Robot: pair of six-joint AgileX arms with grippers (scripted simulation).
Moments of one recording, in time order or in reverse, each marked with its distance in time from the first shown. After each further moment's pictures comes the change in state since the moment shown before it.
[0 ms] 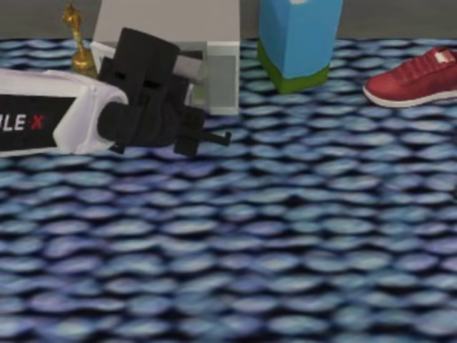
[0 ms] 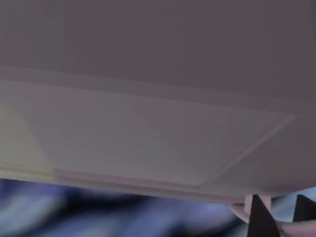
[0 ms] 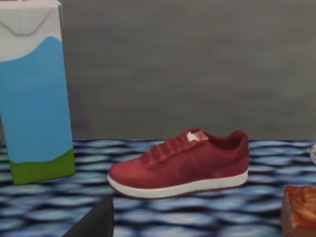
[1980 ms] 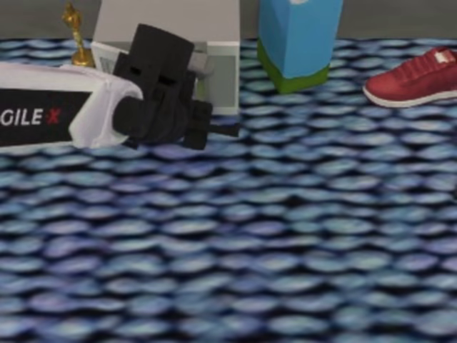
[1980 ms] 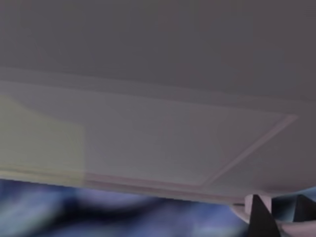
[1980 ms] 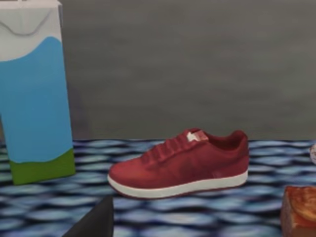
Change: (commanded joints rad) left arm -0.025 0.040 0.055 -0.020 -0.064 -0.075; right arm 0.000 0.000 0.000 0.000 0.000 0.000
